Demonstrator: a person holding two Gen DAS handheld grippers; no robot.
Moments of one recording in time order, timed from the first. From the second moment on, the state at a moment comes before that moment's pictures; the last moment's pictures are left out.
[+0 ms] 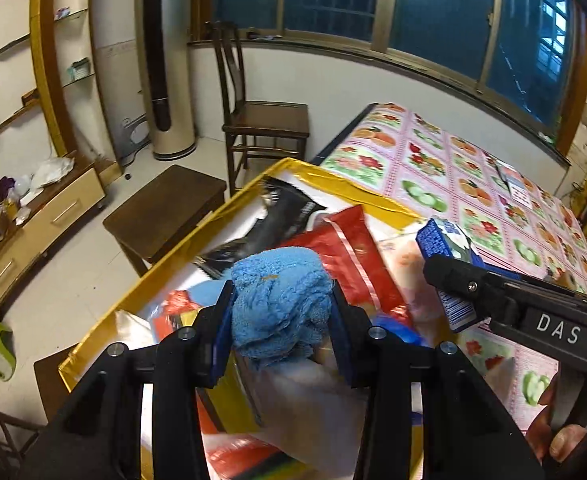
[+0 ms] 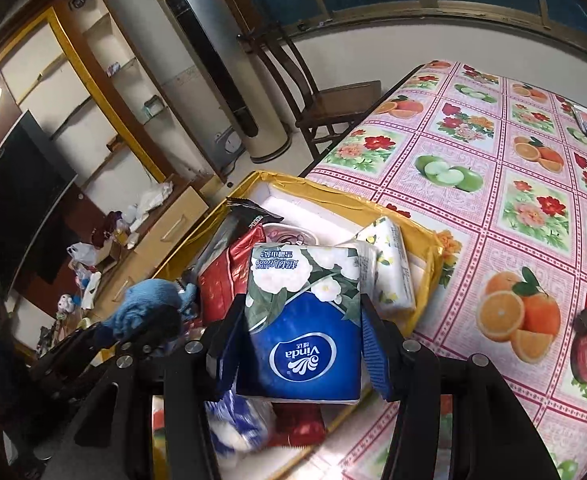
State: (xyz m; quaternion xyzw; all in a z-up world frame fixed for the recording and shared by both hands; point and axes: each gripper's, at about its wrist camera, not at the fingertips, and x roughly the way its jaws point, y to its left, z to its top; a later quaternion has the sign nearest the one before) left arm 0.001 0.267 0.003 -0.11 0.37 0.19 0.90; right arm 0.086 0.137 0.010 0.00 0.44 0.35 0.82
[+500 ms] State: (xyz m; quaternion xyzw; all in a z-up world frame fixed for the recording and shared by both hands) left arm 0.009 0.291 -0.018 -0.12 0.38 0.22 0.89; right arm 0.090 0.170 -0.001 -0.03 0.44 0.34 0.83
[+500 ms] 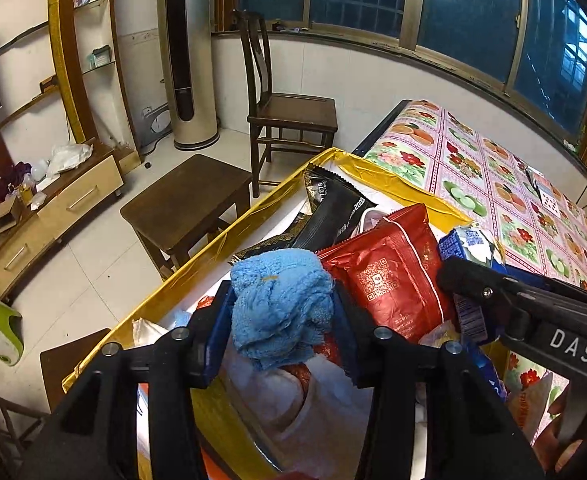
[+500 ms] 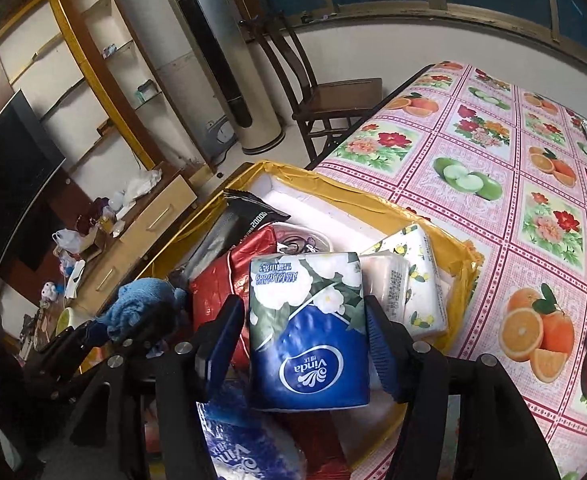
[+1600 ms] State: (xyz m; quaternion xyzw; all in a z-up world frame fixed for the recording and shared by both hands) left arm -0.049 0.245 0.022 -0.08 0.27 0.21 0.94; right arm -0.035 0.067 0.045 -0.02 0.28 0.35 0.89
